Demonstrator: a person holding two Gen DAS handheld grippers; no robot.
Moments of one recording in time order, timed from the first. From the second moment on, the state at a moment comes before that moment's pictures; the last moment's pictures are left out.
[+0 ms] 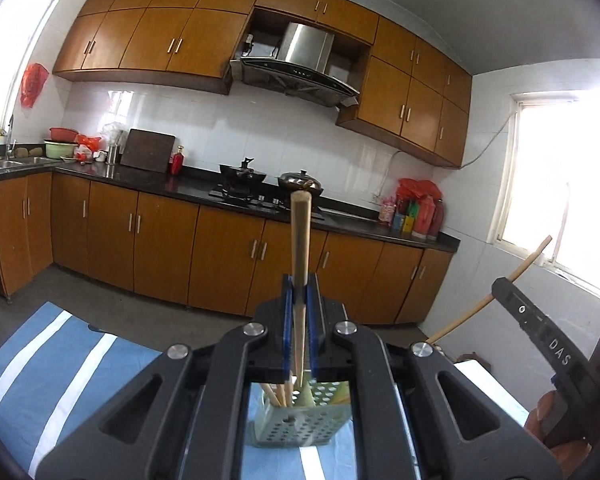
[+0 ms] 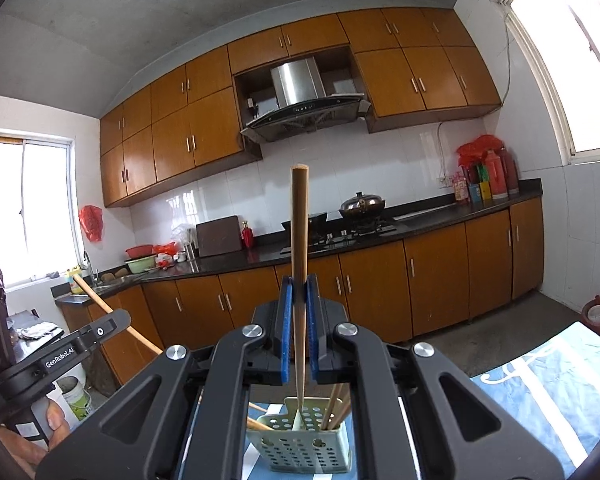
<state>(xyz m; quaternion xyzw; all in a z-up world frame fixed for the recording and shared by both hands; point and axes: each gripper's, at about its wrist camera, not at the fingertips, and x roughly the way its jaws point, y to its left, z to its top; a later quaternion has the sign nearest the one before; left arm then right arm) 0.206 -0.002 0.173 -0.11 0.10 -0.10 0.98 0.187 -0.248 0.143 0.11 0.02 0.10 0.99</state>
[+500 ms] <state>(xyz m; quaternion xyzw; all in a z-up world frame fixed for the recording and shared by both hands) 0.240 -0.005 0.134 -0.10 0.15 -0.11 0.98 0.230 -0.228 0.102 0.09 0.10 0.11 0.99</state>
